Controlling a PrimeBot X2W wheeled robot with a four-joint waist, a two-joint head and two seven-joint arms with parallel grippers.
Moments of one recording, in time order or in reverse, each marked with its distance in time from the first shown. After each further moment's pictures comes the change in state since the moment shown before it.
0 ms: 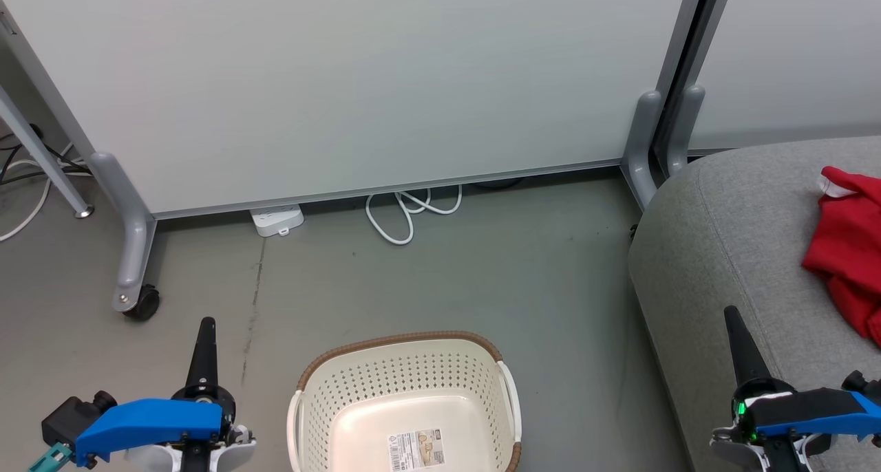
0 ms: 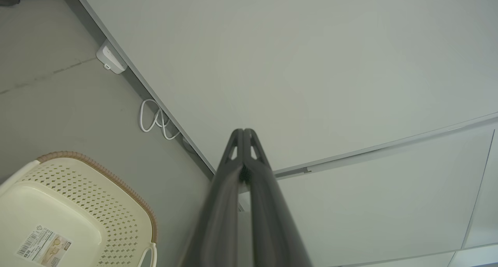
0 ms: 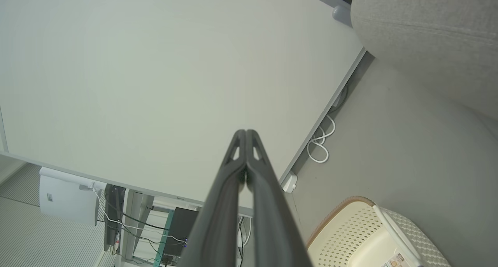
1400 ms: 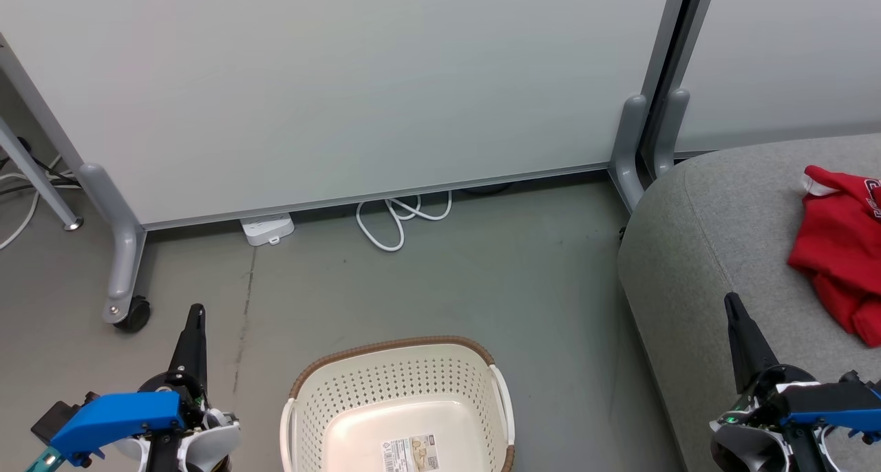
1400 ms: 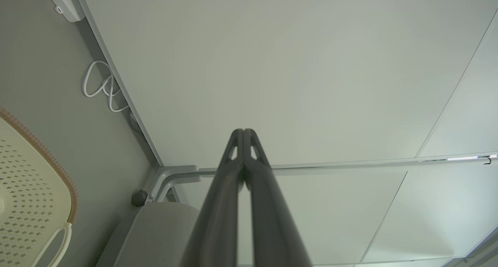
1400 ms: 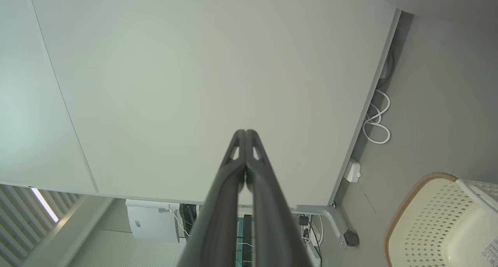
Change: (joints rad) left arm -0.020 -0.001 0.050 -0.023 -0.323 0.000 0.092; right arm -0.019 -0.001 -0.013 -0.014 0.346 0.000 0.086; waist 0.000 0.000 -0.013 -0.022
